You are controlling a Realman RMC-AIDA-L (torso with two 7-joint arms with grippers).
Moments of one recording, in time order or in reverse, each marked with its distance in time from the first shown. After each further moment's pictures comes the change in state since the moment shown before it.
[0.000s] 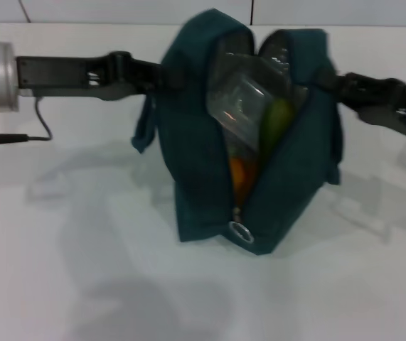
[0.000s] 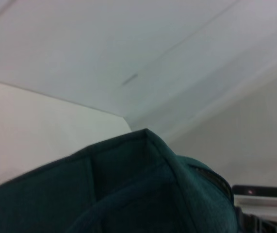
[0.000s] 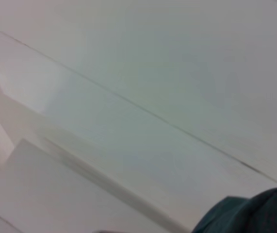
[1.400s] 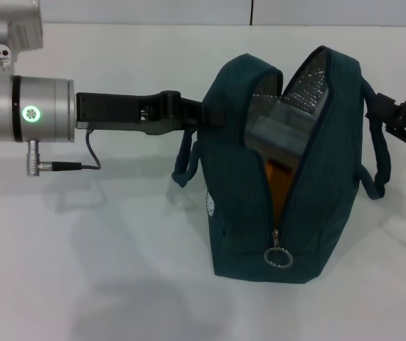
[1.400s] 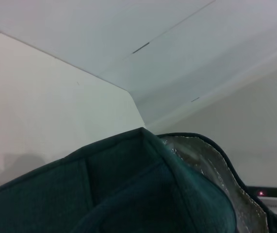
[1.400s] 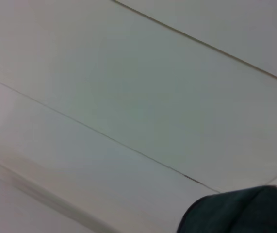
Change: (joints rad) left arm -0.047 -0.018 0.077 -0.214 0.013 -0.113 0.085; right arm -0.103 -0.055 0.026 0.052 -0.010 -0.005 -0.012
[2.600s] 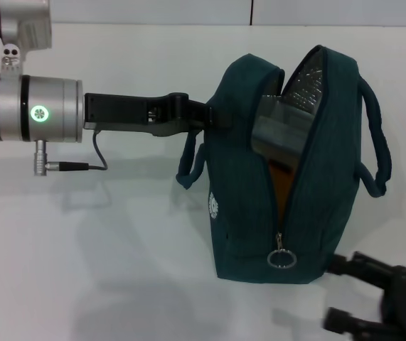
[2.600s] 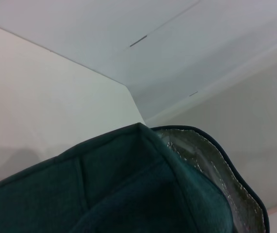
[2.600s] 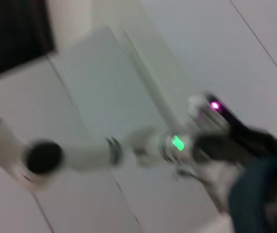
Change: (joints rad) left arm -0.011 -0.005 0.017 -0.004 0.000 -0.005 -0.003; right arm -0.178 0.087 -0.008 0.002 -0.367 -0.226 -0.750
